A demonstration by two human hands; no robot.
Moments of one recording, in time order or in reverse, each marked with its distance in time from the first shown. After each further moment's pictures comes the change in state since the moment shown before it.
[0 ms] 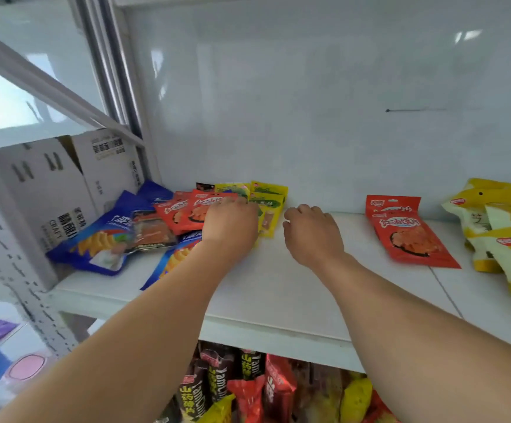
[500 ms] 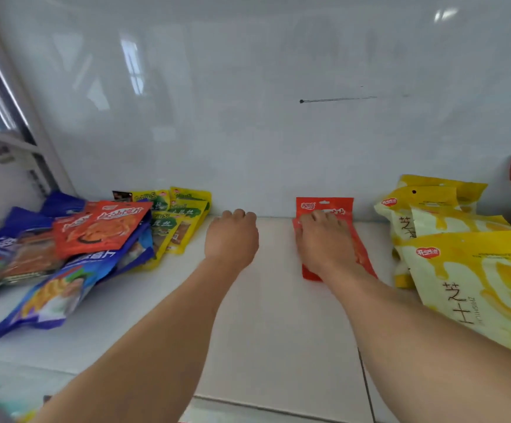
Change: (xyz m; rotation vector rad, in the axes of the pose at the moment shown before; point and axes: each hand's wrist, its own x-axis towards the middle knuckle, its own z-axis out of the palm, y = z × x) left_hand 0.091 0.189 0.044 -0.153 -0.079 -0.060; right_hand 0.011 0.218 0.035 -0.066 0.025 0.142
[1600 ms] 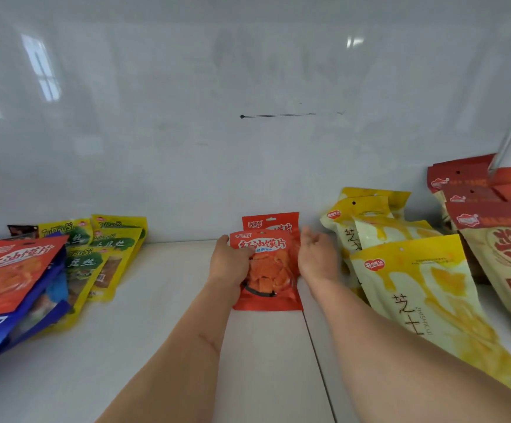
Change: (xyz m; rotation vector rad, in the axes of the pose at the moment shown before) left_hand 0.038 0.074 0.038 -1.571 -0.313 -0.576; right_hand 0.012 0.056 0.011 0.693 0.100 0.793
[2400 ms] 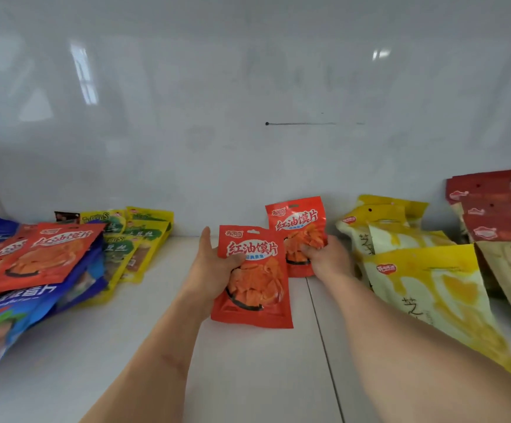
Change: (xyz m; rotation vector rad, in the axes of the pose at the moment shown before) left_hand -0.049 0.006 -0.068 -0.011 -0.032 0.134; right_hand 0.003 0.005 -0.004 0.039 -0.204 -0.082
